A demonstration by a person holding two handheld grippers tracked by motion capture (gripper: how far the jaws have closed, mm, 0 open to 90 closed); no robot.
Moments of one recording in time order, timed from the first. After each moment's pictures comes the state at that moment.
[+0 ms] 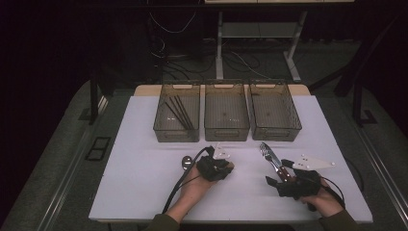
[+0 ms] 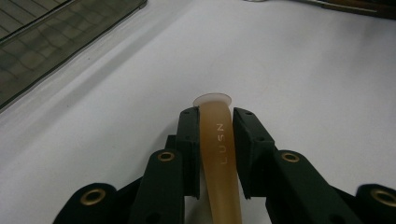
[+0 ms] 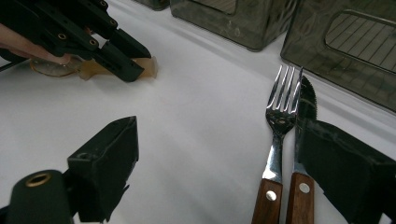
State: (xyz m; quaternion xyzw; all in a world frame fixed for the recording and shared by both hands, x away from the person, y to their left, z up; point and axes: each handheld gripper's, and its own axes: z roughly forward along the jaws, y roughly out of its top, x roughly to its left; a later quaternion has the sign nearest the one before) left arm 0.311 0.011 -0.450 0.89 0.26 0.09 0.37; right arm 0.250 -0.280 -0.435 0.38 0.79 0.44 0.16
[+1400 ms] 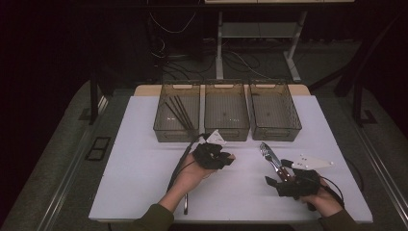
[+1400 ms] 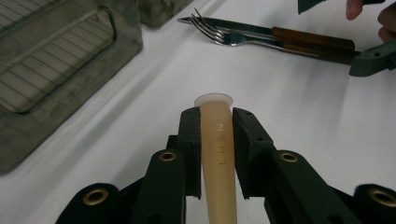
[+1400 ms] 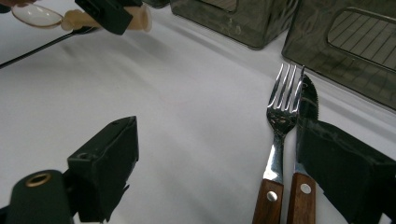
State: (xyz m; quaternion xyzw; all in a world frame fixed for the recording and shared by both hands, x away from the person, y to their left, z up) left arm 0.332 0.023 -0.408 0.88 0.24 0.03 0.41; right arm 0.252 -0.280 -0.436 0.38 0.80 0.44 0.16
